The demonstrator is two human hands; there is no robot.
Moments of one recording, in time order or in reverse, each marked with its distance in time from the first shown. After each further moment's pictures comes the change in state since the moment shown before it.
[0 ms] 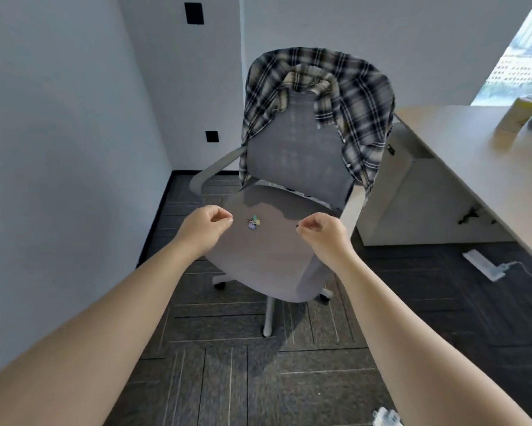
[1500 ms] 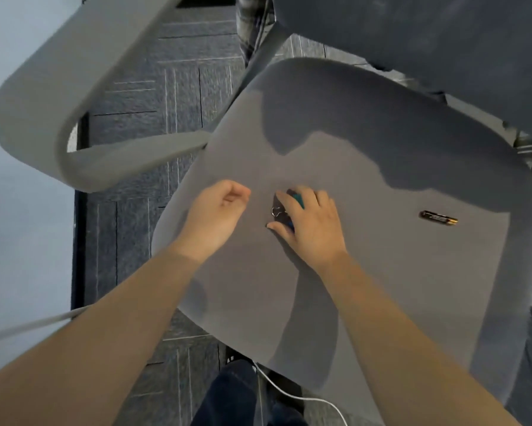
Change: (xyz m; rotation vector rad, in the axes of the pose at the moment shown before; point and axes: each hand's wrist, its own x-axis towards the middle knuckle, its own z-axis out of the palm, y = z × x) left_hand 0.462 -0.296 0.193 -0.121 -0.214 -0.275; right_hand 0.413 0.239 0.351 -0.730 -0.211 -0.201
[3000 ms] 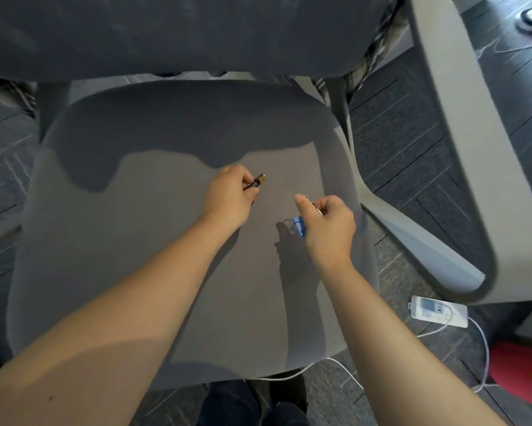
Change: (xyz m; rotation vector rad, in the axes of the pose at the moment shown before) left_hand -0.022 0.105 0.194 0.488 -0.301 0.439; right_hand -0.135 0.115 -0.067 0.956 0.597 1.173
